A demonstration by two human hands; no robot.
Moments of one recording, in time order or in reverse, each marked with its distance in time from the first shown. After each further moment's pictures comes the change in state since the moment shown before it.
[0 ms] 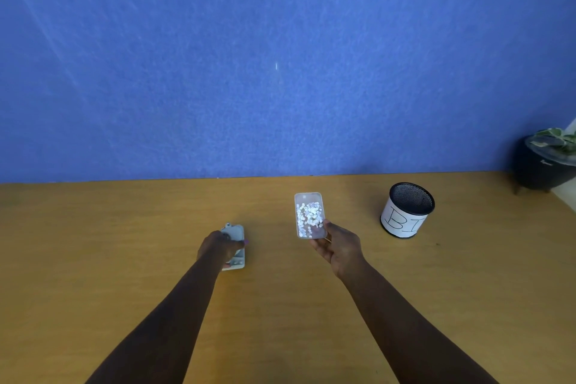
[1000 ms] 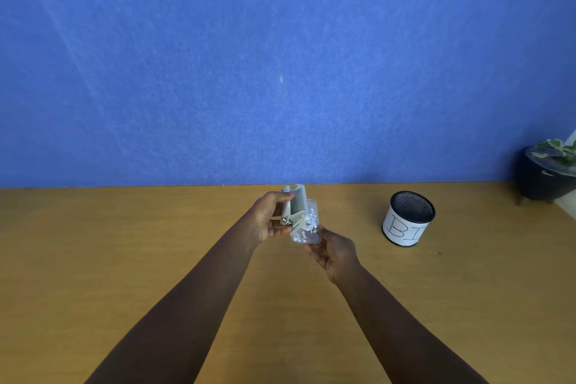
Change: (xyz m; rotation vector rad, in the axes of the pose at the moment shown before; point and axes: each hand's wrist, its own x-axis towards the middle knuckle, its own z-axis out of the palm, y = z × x) left_hand -0.082 0.093 0.007 -0.508 -0.461 0.111; right_hand -0.014 0.000 0.011 -0.006 -0.034 0.033
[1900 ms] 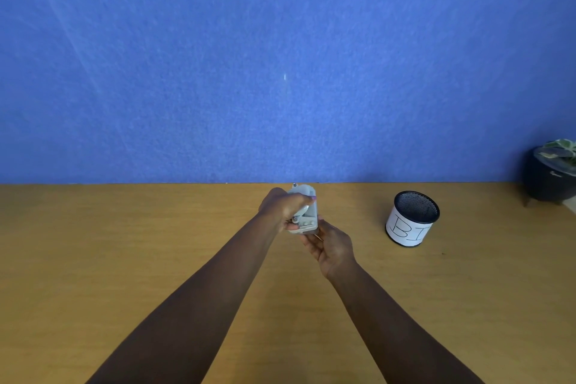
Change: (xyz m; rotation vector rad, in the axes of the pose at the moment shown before) left_hand 0.009 0.008 0.029 0.322 0.203 0.084; right_hand -0.005 0.000 0.011 0.070 -0.106 -0.074
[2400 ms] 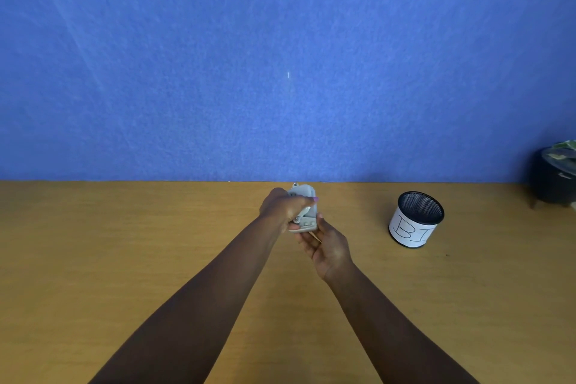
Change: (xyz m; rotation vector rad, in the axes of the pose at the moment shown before) left_hand 0.010 -0.007 0.001 0.001 0.041 0.004; right_hand 0.005 0.008 0.001 0.071 -0.131 -0.003
